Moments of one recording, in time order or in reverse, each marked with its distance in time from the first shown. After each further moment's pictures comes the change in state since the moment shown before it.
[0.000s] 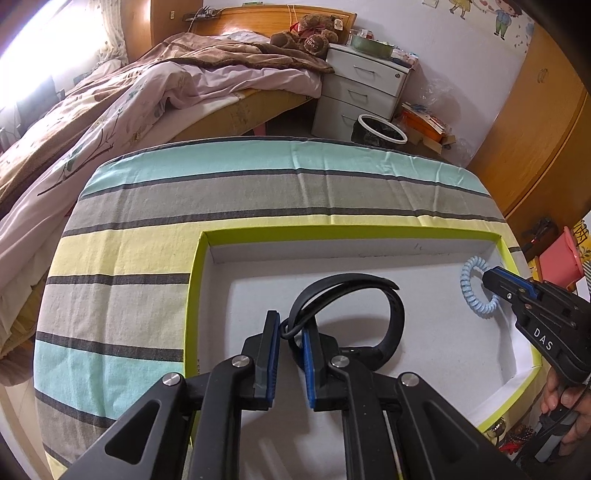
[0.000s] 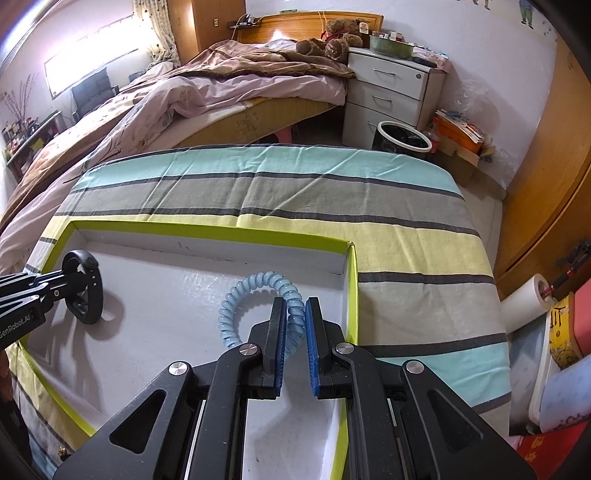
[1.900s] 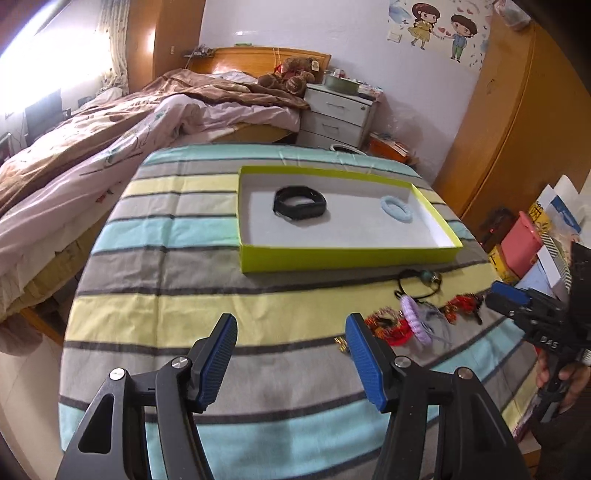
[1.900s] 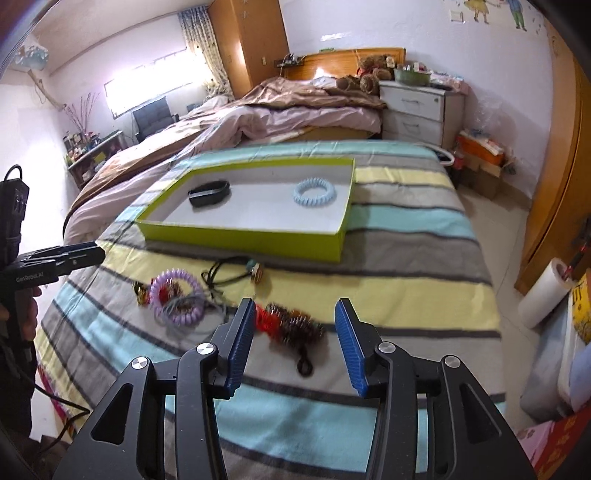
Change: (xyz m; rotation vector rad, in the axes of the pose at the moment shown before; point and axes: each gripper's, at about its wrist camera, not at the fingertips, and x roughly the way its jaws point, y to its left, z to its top) left arm -0.127 0.008 -0.157 0.033 -0.174 -0.087; right arm -0.114 -0.014 -0.149 -0.035 -0.149 0.215
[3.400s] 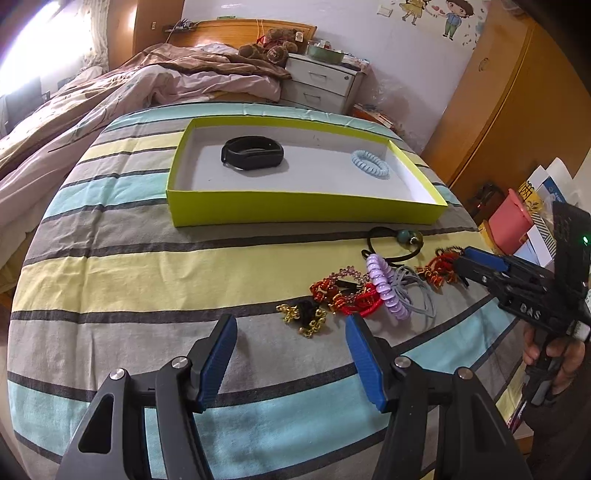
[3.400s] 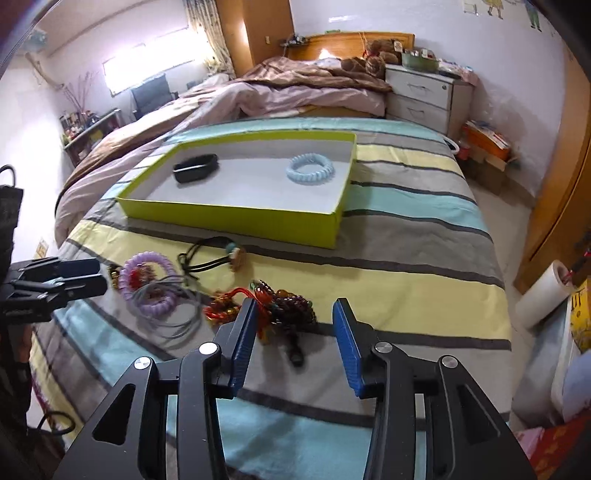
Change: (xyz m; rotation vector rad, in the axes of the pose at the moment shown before) left arm 0.037 -0.034 -0.018 0.002 0.111 -0.051; right arm 0.025 -0.009 0.004 -0.028 0.071 -0.012
